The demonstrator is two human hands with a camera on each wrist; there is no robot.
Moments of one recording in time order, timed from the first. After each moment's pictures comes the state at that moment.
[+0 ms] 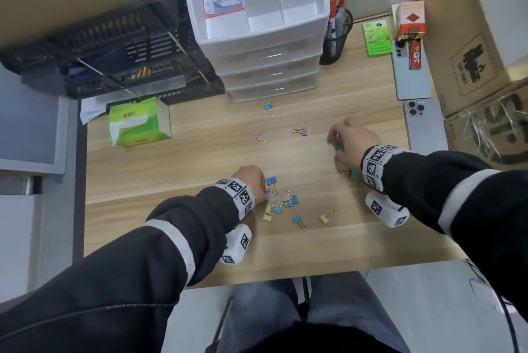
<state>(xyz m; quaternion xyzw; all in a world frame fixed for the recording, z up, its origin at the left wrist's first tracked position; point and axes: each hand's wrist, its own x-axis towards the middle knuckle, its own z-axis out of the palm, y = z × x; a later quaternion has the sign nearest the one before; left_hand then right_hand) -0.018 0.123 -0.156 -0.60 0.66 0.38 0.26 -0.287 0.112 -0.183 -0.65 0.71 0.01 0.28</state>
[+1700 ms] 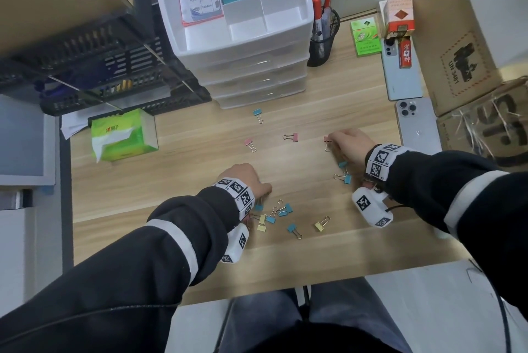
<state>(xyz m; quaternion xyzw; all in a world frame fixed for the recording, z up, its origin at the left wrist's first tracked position) -0.029 0.096 -0.177 -0.61 0.67 0.30 0.27 -0.293 0.102 -0.162 -0.34 0.76 -0.15 0.54</state>
